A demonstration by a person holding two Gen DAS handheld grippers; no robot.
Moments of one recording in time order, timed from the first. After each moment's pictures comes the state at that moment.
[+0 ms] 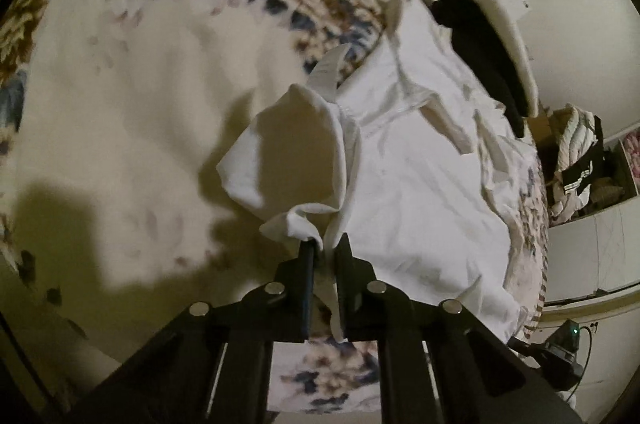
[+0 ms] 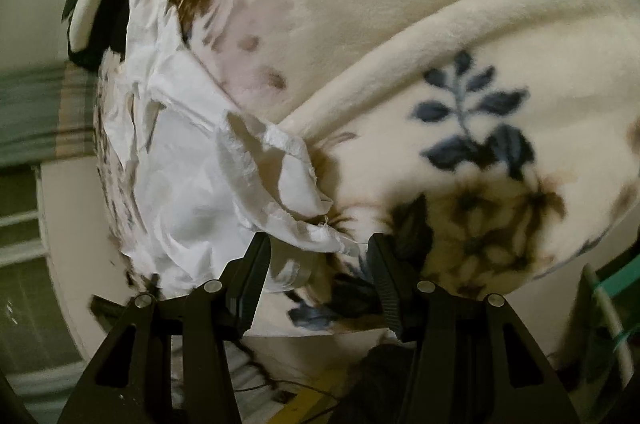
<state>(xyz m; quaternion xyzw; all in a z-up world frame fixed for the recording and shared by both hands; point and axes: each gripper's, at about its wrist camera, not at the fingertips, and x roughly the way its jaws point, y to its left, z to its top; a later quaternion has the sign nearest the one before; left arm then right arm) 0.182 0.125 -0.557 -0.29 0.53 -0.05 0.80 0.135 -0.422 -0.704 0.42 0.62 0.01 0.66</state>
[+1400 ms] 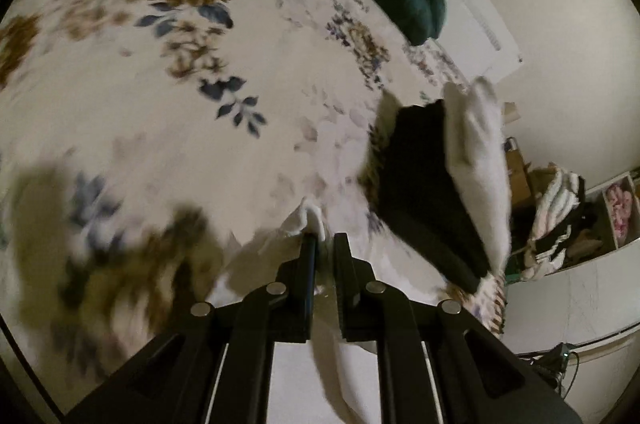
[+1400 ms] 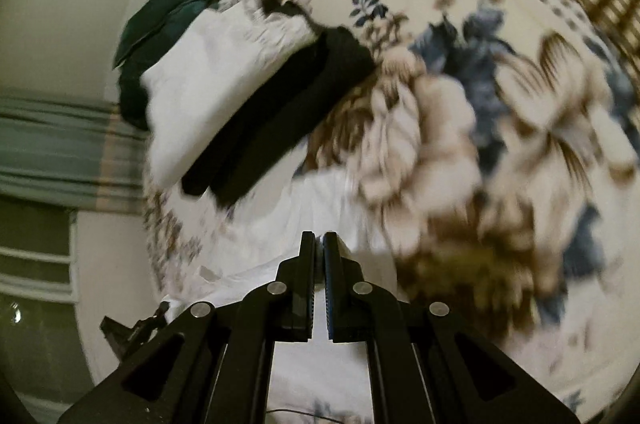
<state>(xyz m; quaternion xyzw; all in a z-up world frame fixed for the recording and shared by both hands) 0.516 0.132 -0.481 -0.33 0.49 -0.06 0.81 0.454 -0.447 -0.572 0.44 0.51 0.01 0.74</state>
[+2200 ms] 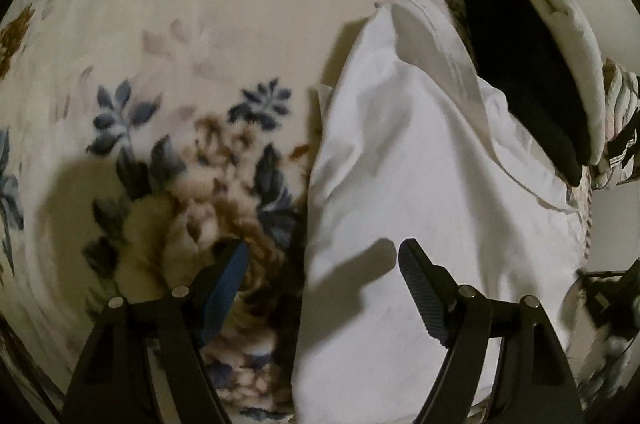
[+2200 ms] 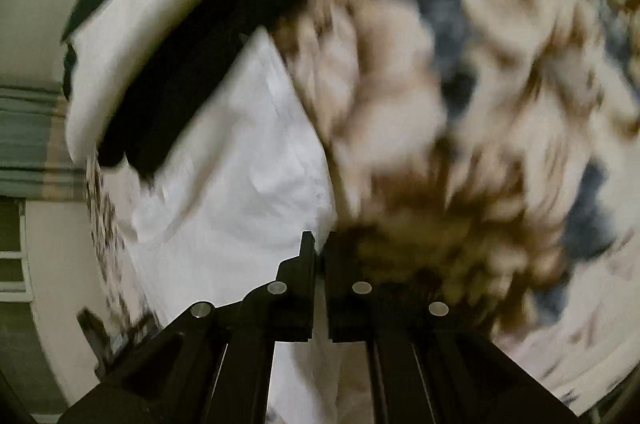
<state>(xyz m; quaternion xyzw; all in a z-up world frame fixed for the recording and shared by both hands) 0.456 0.120 -0.548 -0.17 0.62 -0.04 0.76 0.442 -0.427 -0.632 0.38 0.56 -0.05 0.73</state>
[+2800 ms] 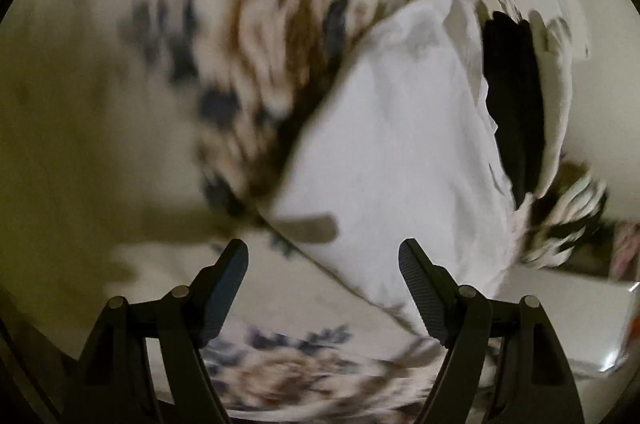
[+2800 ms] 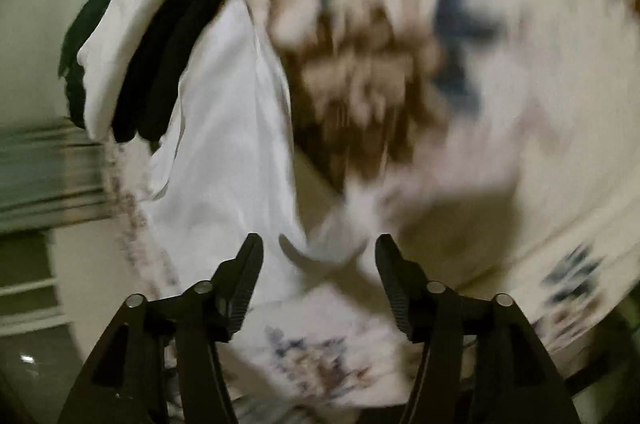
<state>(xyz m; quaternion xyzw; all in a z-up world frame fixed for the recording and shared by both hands) 0.323 0.120 -0.552 -0.42 0.62 0.00 0.66 0.294 -0.415 -0.640 0.50 0.57 -0.04 0.65</state>
